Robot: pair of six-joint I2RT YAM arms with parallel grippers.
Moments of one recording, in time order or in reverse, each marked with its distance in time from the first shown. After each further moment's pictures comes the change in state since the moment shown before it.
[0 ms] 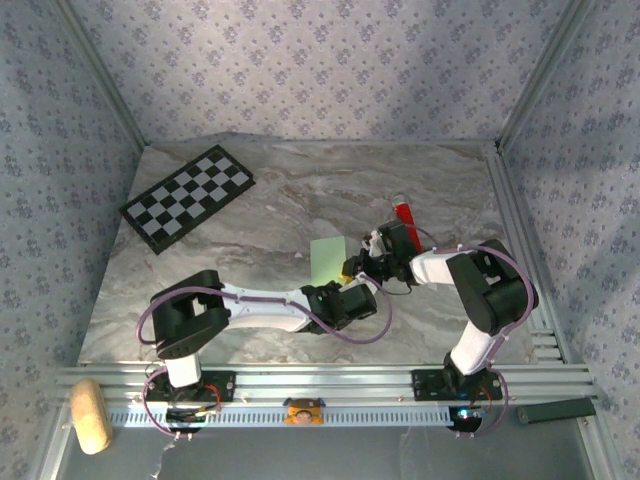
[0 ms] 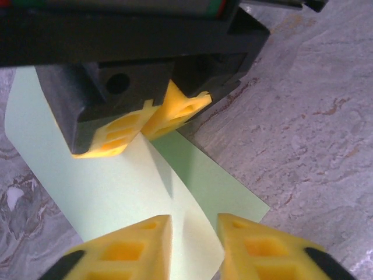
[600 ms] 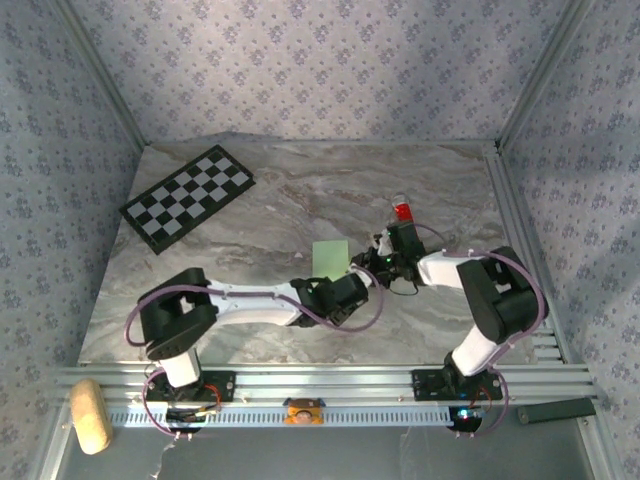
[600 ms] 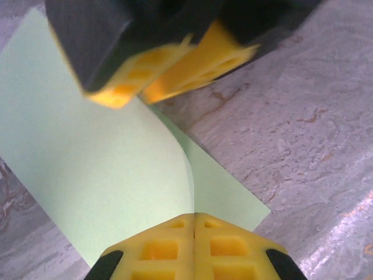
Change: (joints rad) left arm 0.078 -0.080 -0.048 0.029 0.179 -0.079; right arm -0.049 -0.092 -0.030 -0.081 0.080 -0.010
